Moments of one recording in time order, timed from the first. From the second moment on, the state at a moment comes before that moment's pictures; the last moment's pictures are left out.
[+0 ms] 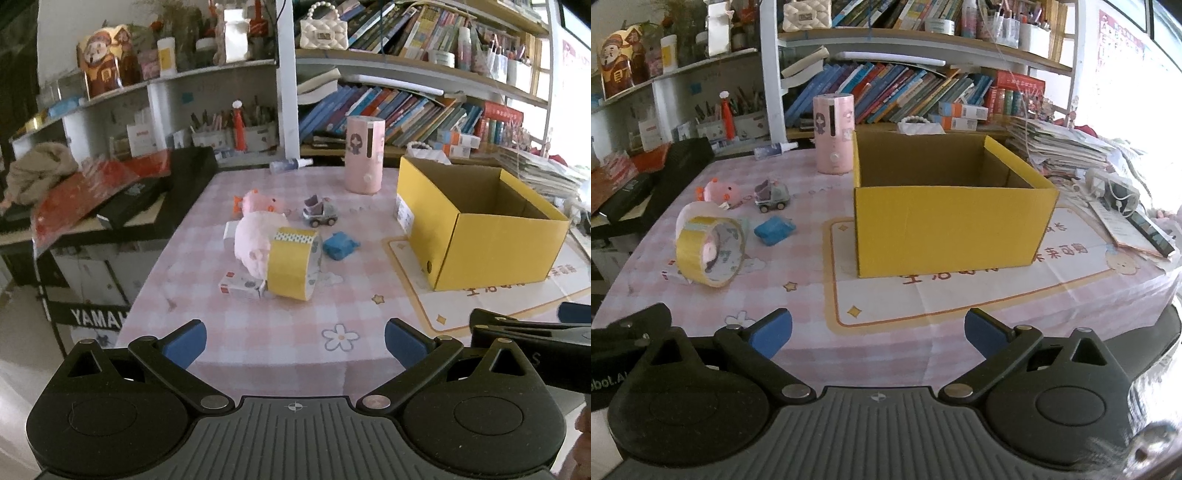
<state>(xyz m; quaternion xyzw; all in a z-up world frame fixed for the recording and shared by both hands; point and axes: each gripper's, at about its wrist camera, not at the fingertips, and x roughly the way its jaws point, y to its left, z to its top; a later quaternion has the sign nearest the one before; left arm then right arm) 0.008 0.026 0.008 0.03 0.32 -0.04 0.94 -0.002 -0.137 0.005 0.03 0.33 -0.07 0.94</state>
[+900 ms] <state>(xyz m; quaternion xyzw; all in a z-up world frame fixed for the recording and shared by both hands) 0.060 0.092 -0.010 -0.03 0.36 0.07 0.93 0.120 -0.077 0.002 0.13 0.35 0.20 0.90</state>
